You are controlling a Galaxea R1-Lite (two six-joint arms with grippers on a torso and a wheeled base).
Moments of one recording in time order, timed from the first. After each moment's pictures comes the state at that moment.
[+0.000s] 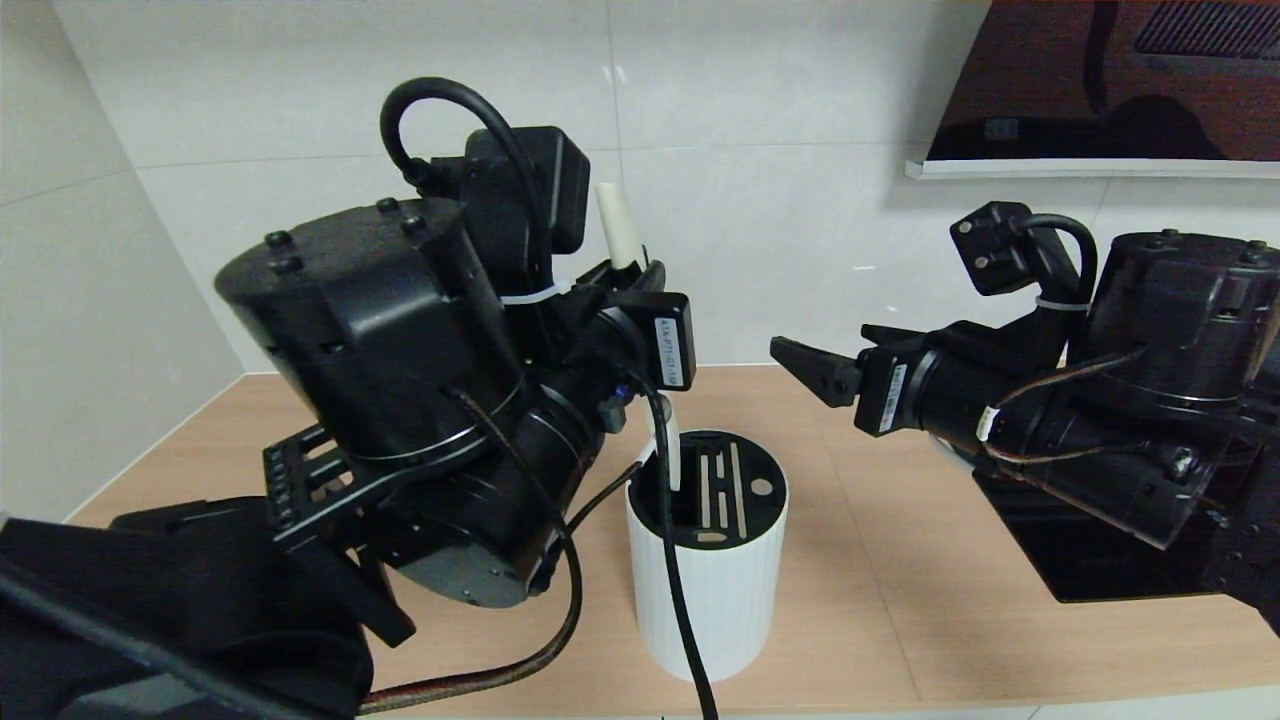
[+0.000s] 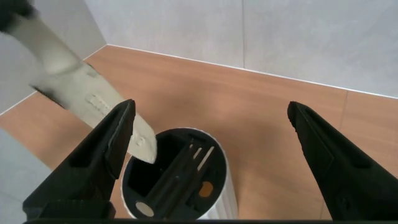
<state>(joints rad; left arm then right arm) -0.90 1.72 -0.94 -0.95 0.65 0.02 0.68 1.62 -0.84 -0.77 -0.11 0.14</state>
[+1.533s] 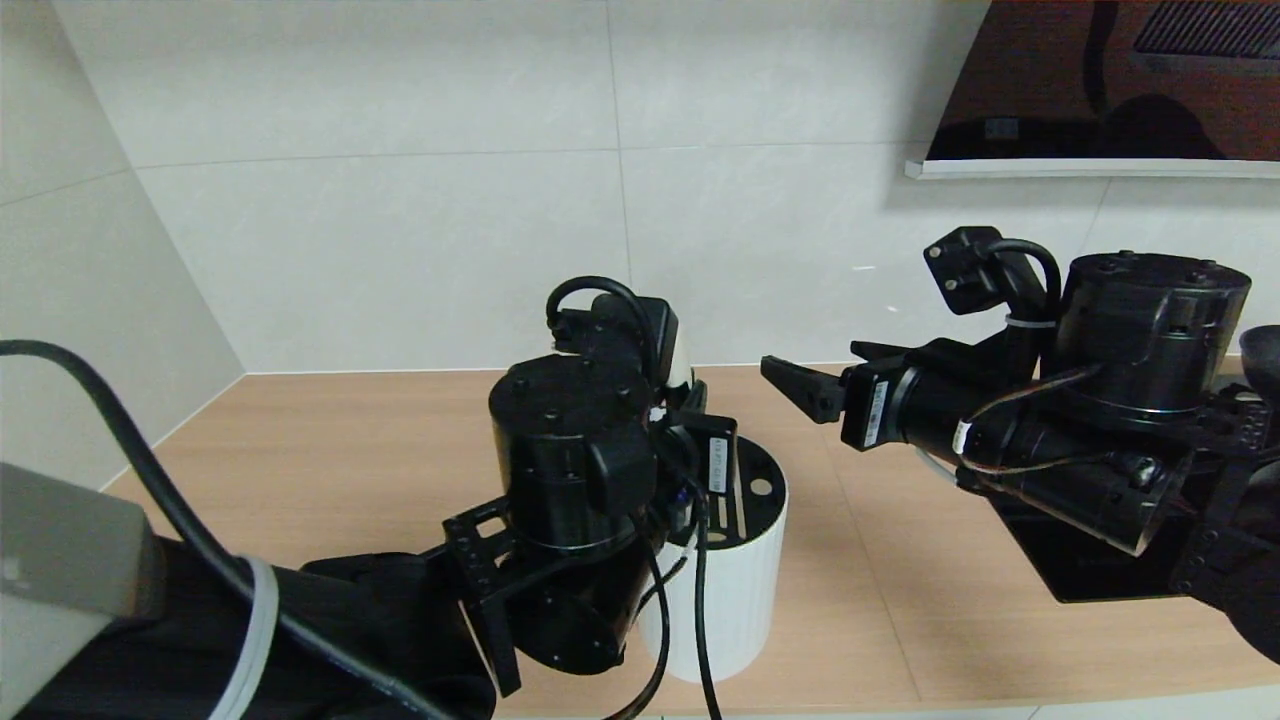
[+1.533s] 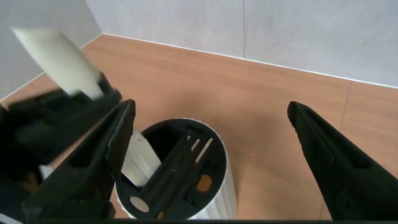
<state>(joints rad) -0.92 1.87 -0.88 -0.94 0.65 -0.09 0.68 1.65 -0.84 -0.77 -0.11 0.14</state>
